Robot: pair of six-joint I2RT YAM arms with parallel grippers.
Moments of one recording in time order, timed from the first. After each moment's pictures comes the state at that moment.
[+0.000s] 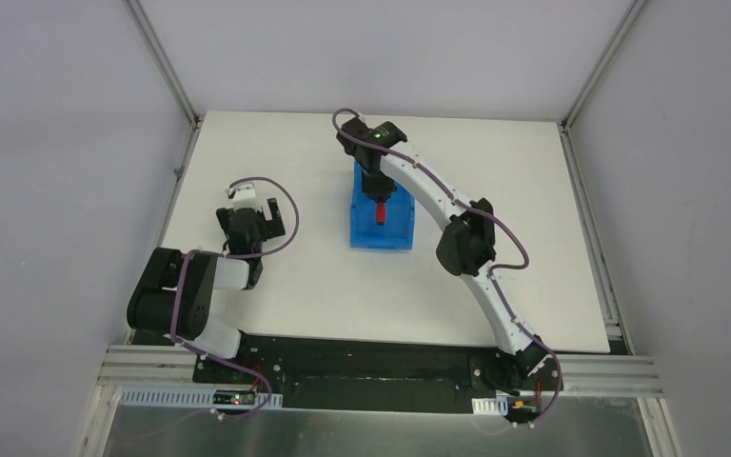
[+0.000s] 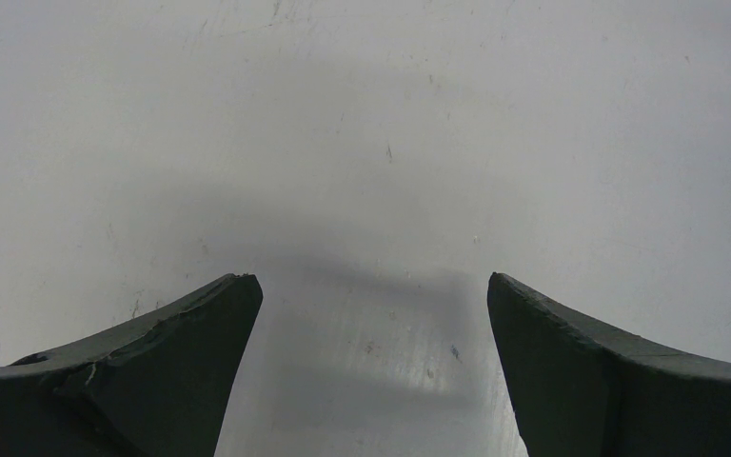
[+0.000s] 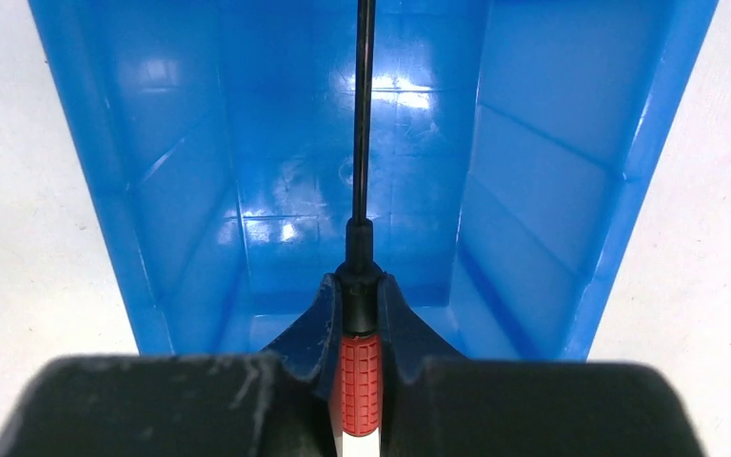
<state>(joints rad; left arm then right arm) -0.12 1.51 0.35 0.89 -0.27 -0.08 0.74 2.45 2.53 -1.41 0.35 0.65</state>
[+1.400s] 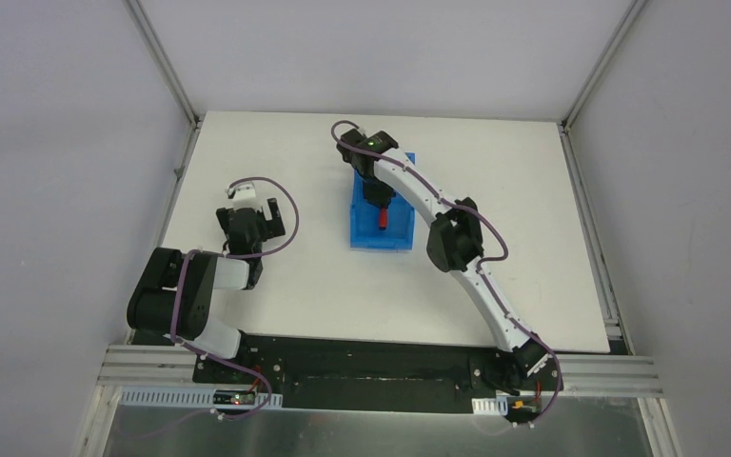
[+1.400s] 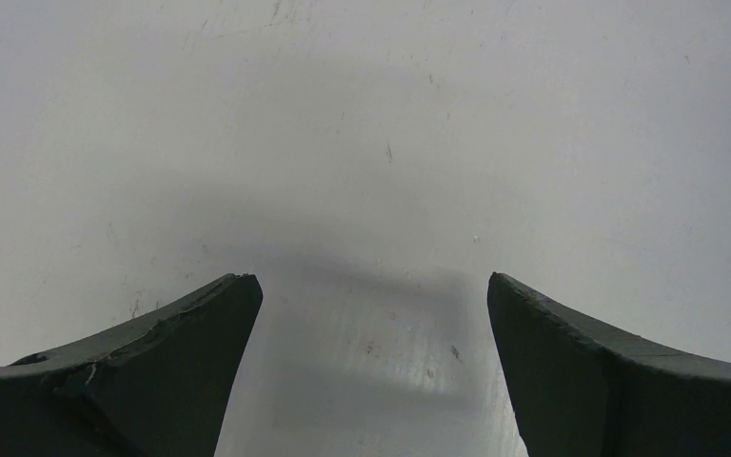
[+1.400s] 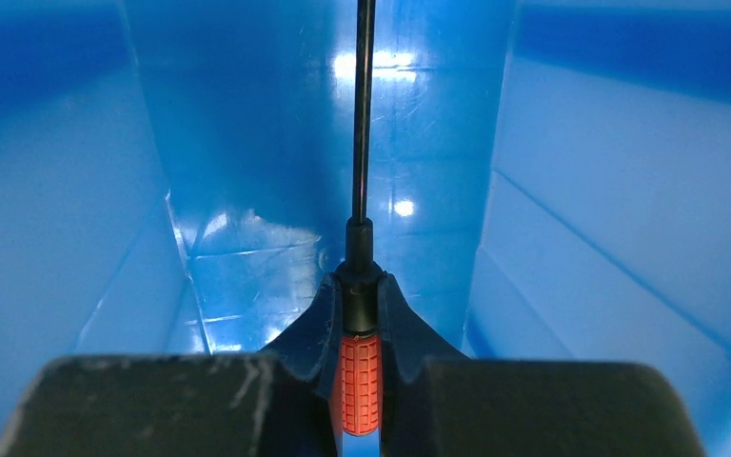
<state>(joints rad) -0.12 1.51 0.35 0.89 -0.27 -0.08 0.72 2.61 2.61 -1.40 0.39 0.64</state>
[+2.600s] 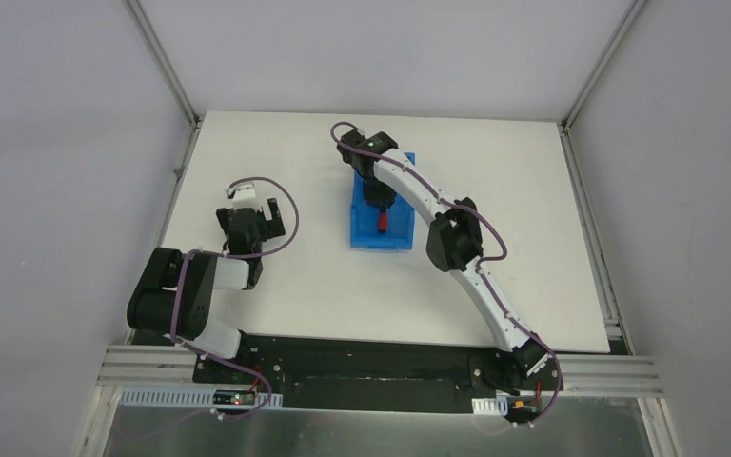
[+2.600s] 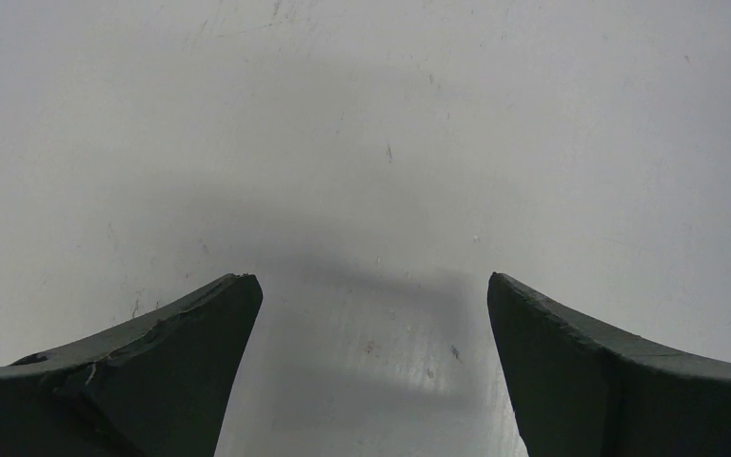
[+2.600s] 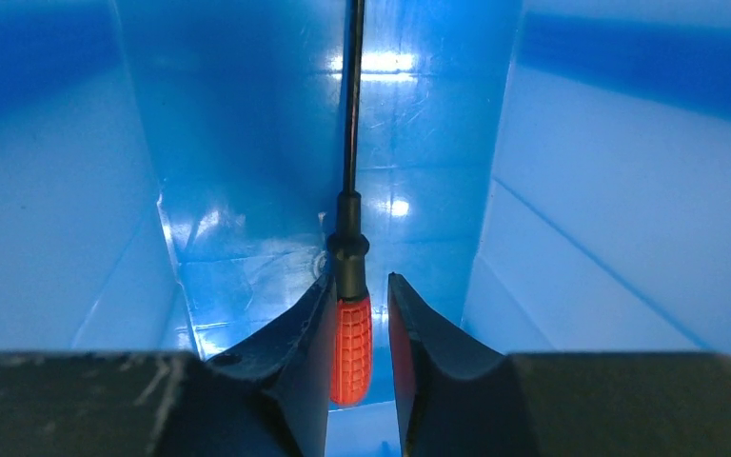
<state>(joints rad) -0.12 1.51 0.35 0.89 -0.27 -0.08 0.71 2.63 2.62 -1.40 0.39 0.61</state>
